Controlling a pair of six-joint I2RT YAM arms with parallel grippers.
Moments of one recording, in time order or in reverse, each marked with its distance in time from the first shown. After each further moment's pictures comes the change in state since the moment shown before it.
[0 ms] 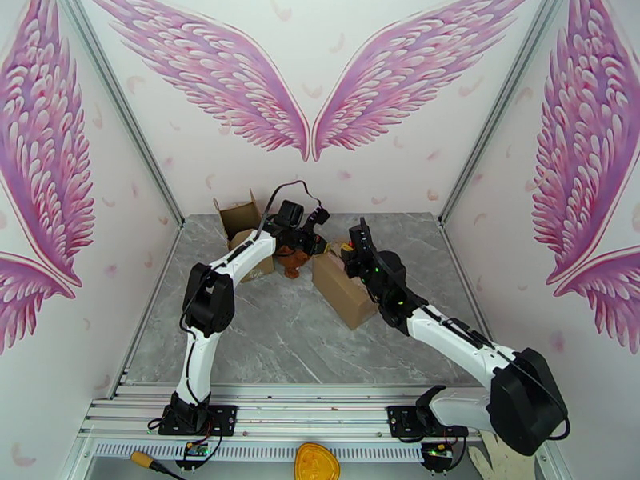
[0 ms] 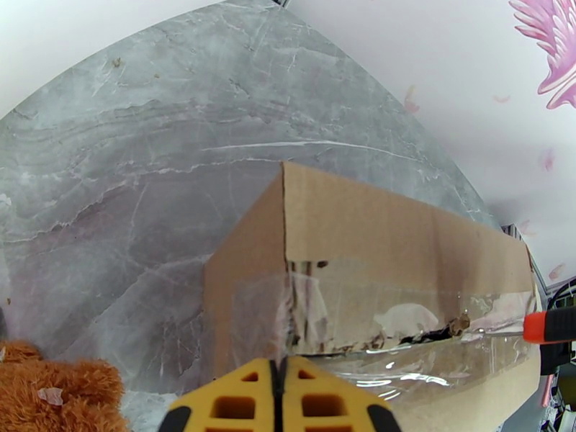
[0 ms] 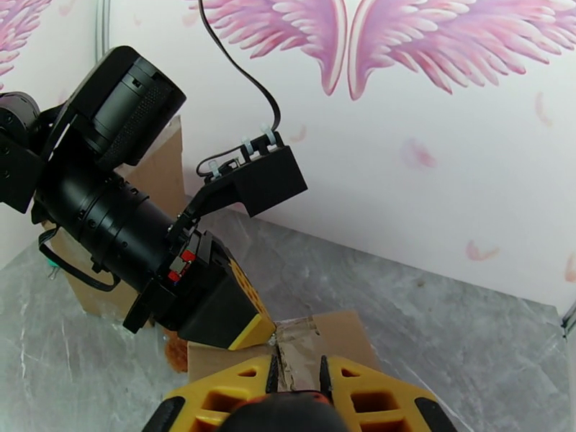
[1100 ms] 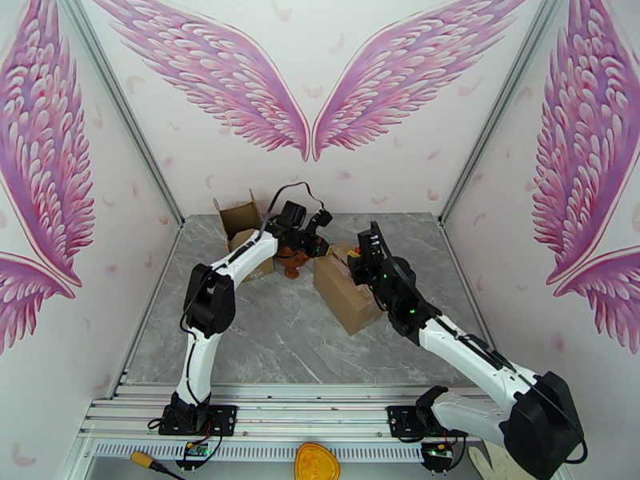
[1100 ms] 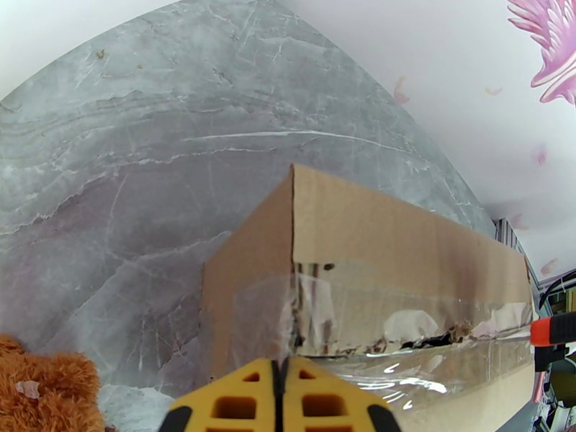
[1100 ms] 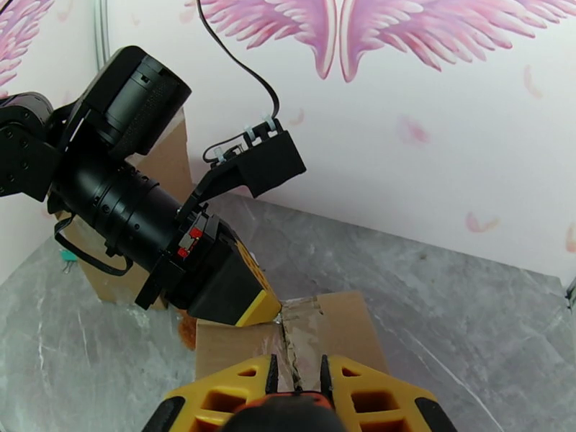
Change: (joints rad) left arm -0.009 0.000 0.006 -0.027 0.004 -0.016; right arm -0.003 -0.132 -0.042 -0.146 0.001 0.070
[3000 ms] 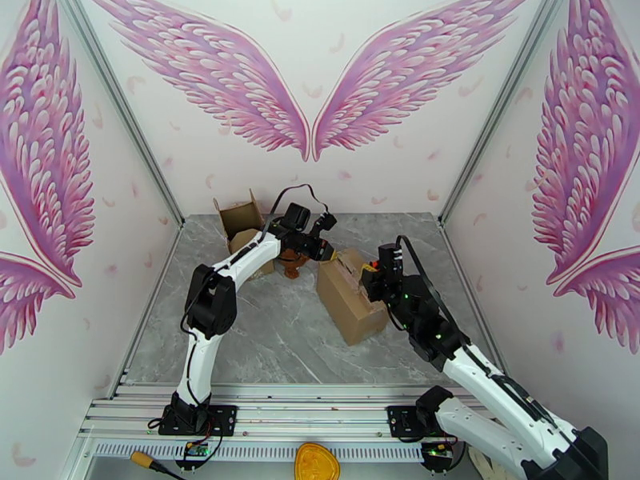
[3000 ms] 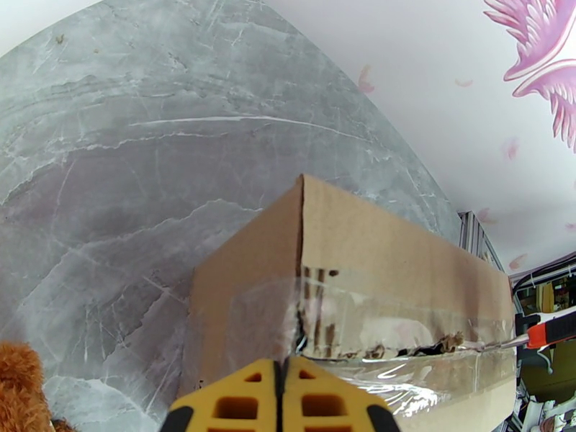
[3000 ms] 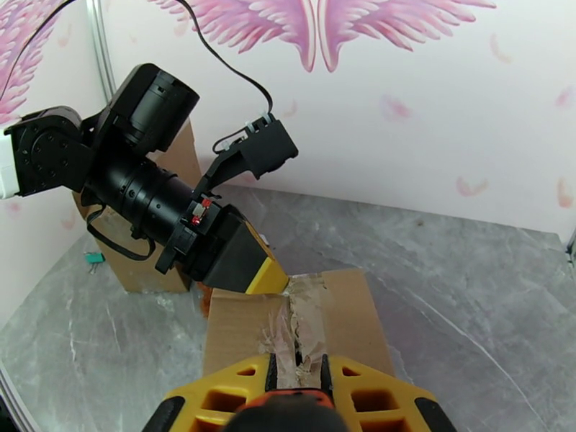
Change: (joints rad) left arm -0.021 -0.004 0.000 -0.028 0.075 -0.057; right arm 0.000 -0.292 -0.097 -0.198 0.003 0.105
